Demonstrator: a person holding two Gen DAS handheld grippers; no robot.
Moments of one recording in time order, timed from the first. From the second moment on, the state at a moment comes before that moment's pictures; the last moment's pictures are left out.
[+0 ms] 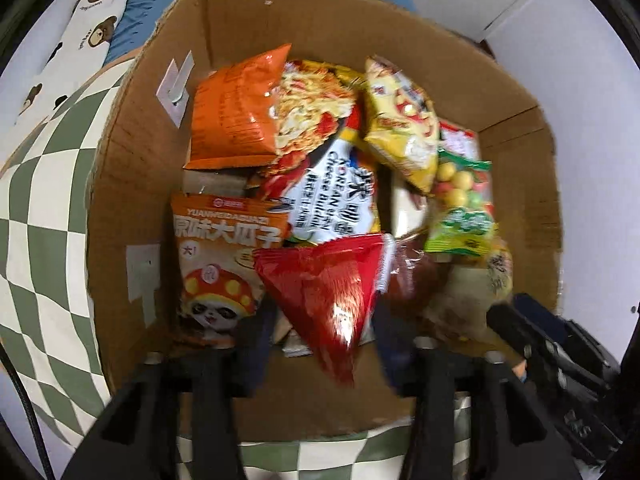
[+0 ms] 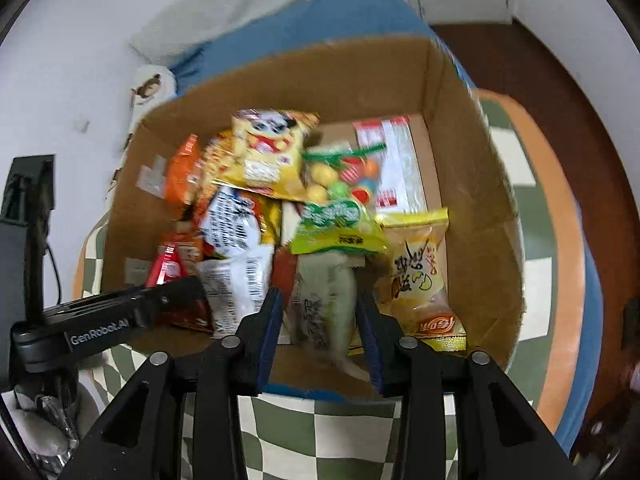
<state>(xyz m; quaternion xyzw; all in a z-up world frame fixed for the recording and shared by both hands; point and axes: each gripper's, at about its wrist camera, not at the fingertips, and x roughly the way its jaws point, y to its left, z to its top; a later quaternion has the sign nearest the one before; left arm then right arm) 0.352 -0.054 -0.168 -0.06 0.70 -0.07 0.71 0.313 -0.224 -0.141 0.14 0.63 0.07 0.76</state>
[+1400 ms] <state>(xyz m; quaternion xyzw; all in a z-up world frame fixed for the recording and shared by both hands) 0.170 -0.025 0.017 -0.01 0.50 -0.04 0.87 0.147 -0.222 0.043 0.05 0.46 0.01 0.89</state>
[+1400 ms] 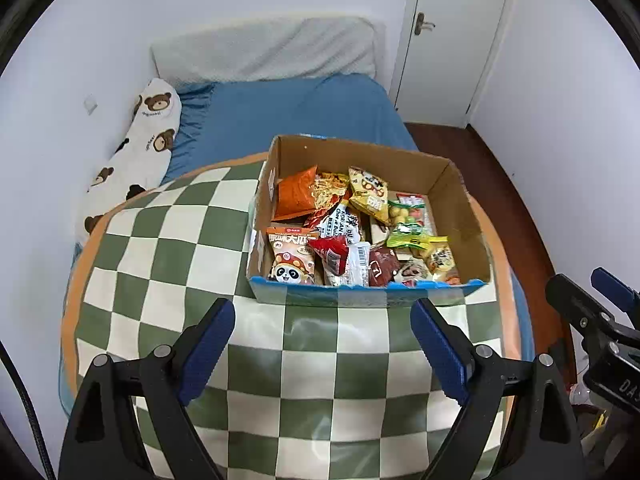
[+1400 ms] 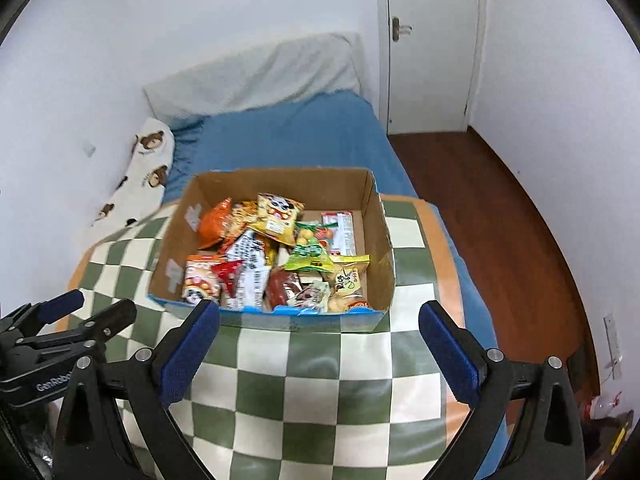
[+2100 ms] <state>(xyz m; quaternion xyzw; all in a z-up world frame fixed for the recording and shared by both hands) 0.084 -0.017 0.091 0.01 0.43 -0.04 0.90 0.036 -0.207 0.138 0.03 0.38 0.01 0.92</state>
